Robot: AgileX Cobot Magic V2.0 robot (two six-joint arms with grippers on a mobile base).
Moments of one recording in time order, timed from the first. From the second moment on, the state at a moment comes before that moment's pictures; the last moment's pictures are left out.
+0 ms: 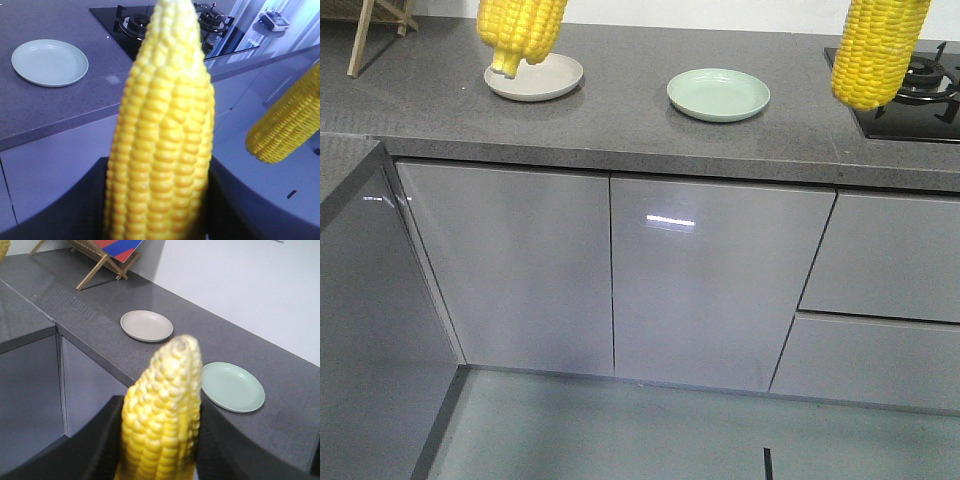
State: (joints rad) left arm -0.36 1.82 -2.49 -0.48 1.29 0.00; right arm 0.01 1.35 -1.79 0.62 0.96 -0.72
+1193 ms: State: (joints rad) left arm -0.36 1.82 -2.49 -0.48 1.29 0.00; right arm 0.01 1.35 -1.79 0.62 0.96 -0.72
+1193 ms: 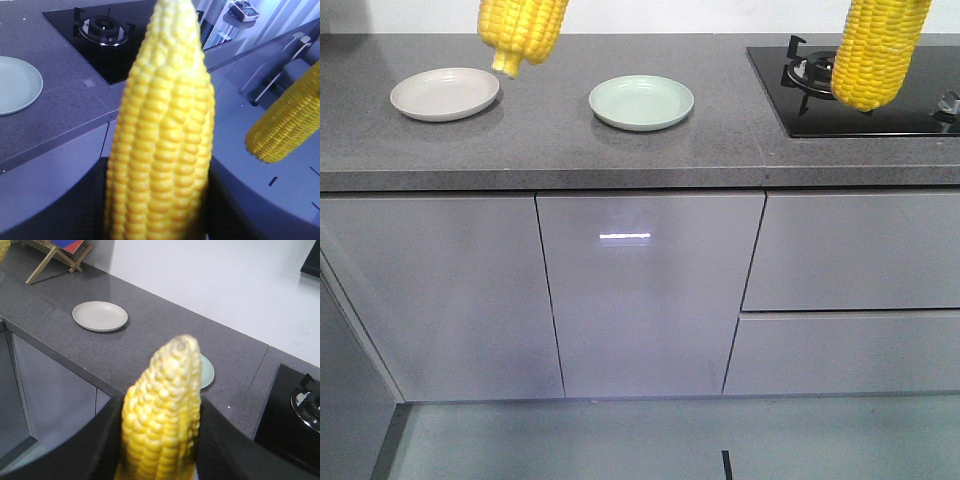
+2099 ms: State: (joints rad) left arm -0.36 1.82 -2.49 -0.48 1.29 0.00; right arm 0.01 1.35 -1.79 0.62 0.96 -0.72
